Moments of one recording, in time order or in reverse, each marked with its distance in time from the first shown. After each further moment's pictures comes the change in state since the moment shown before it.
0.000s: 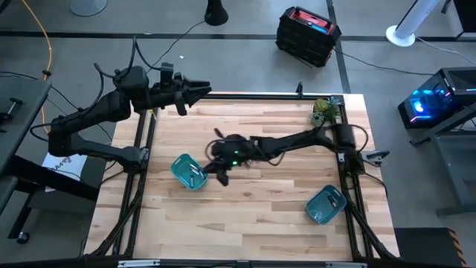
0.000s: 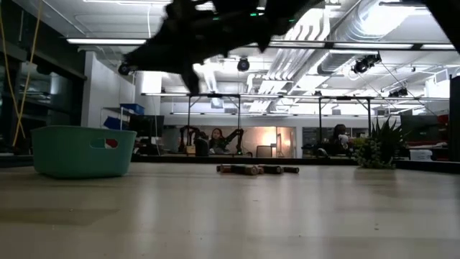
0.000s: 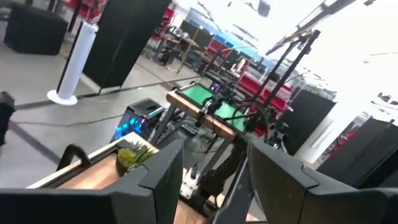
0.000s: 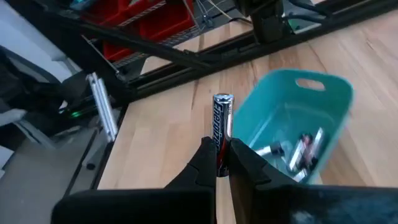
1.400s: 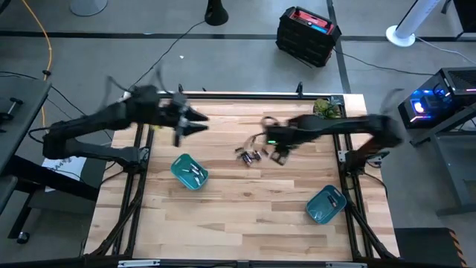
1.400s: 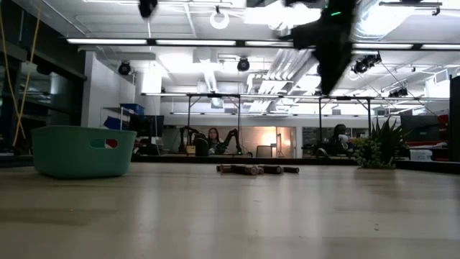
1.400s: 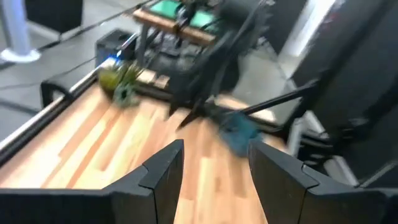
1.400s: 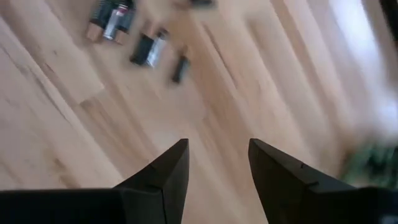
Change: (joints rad) left arm -0.017 -0.098 -0.263 -0.132 0.244 0.276; right arm -0.065 -0.539 -0.195 -1.341 0.505 0.115
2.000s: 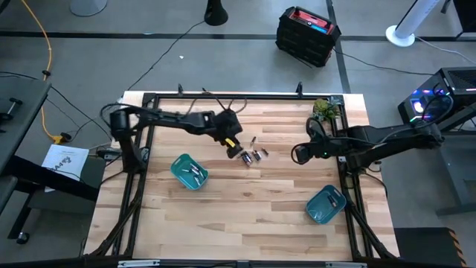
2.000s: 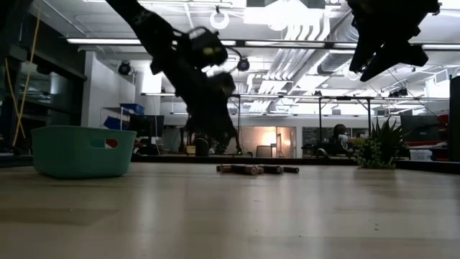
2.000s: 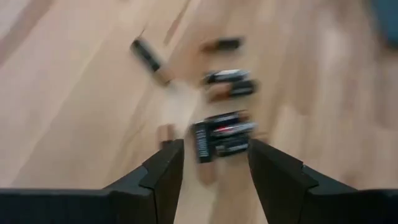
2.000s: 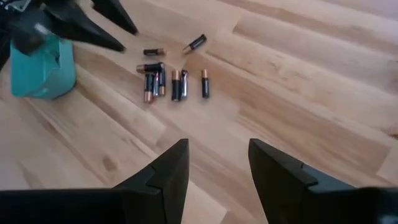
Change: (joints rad) left arm 0.025 0.839 0.056 0.125 -0.001 -0.013; right arm 0.177 -0.597 -0.455 0.277 0.126 0.606
